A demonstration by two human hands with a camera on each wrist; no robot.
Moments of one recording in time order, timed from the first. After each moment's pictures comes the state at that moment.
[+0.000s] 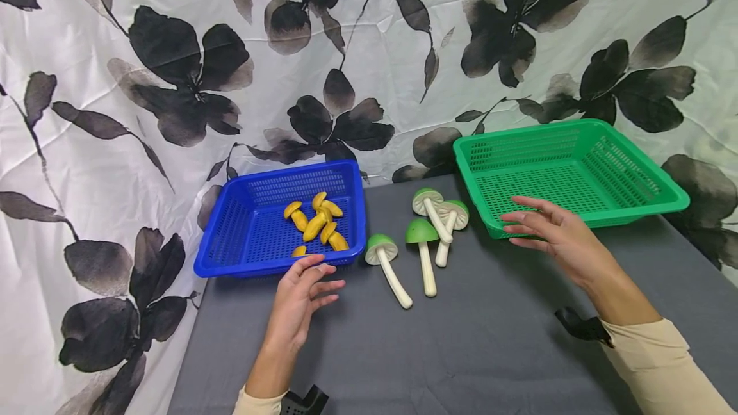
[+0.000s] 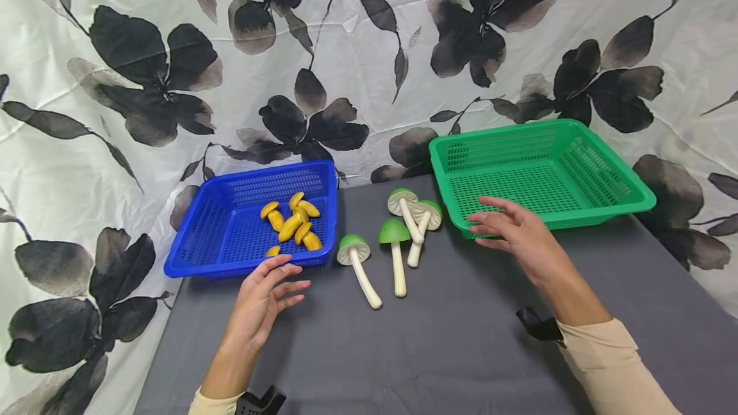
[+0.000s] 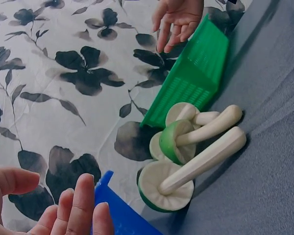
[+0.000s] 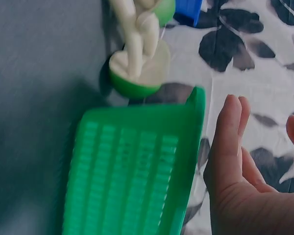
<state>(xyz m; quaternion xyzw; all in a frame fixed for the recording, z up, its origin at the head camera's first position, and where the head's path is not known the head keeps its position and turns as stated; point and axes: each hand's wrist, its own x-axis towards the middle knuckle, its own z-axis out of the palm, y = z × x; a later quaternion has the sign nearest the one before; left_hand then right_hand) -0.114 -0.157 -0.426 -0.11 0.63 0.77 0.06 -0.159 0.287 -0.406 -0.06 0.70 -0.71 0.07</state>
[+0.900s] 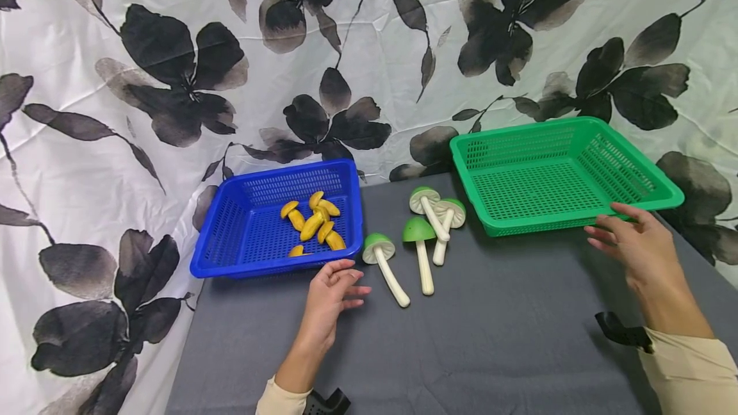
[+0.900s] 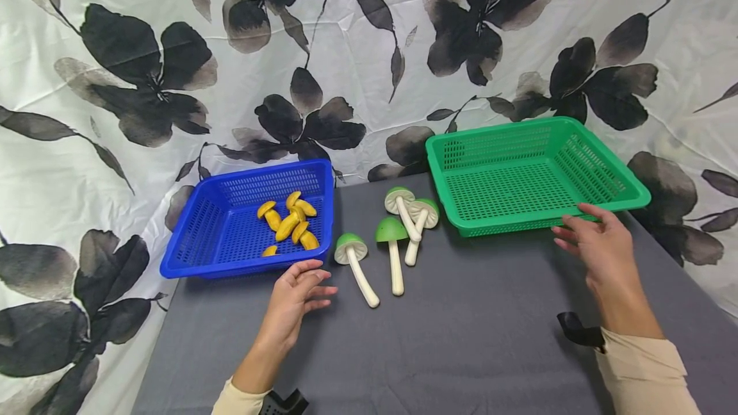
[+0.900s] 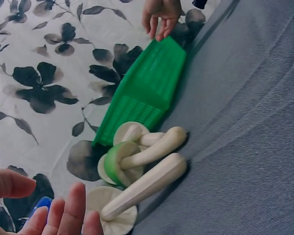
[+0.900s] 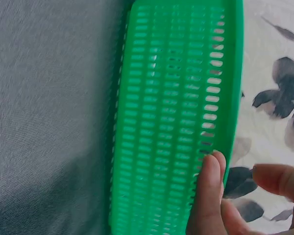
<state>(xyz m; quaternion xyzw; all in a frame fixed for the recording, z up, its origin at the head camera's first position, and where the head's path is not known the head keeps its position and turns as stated) -0.119 -0.113 -0.450 -0.10 0.65 0.74 0.09 -0.142 0.377 -0.430 0.19 0.62 -0.76 -0.06</state>
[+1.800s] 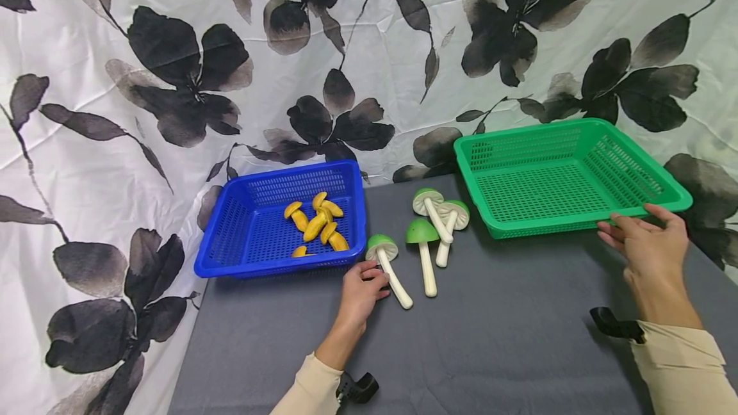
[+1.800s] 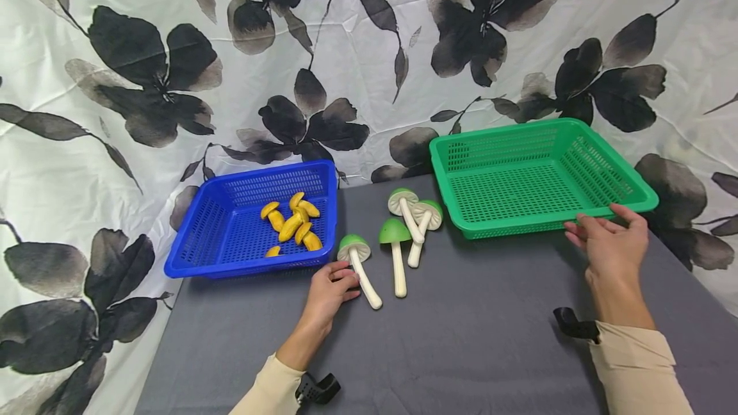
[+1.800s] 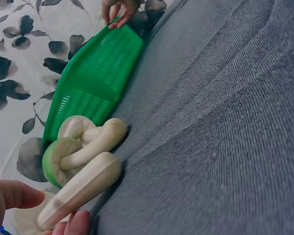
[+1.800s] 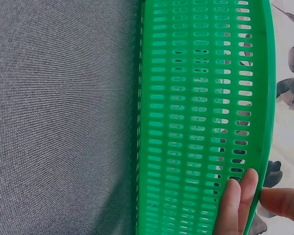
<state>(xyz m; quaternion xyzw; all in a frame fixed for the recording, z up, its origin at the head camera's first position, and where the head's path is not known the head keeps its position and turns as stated) -0.145 -0.066 -0.496 -0.12 0.69 0.71 0.05 -0.160 0.380 -0.441 0.26 0.50 -0.80 -0.19</state>
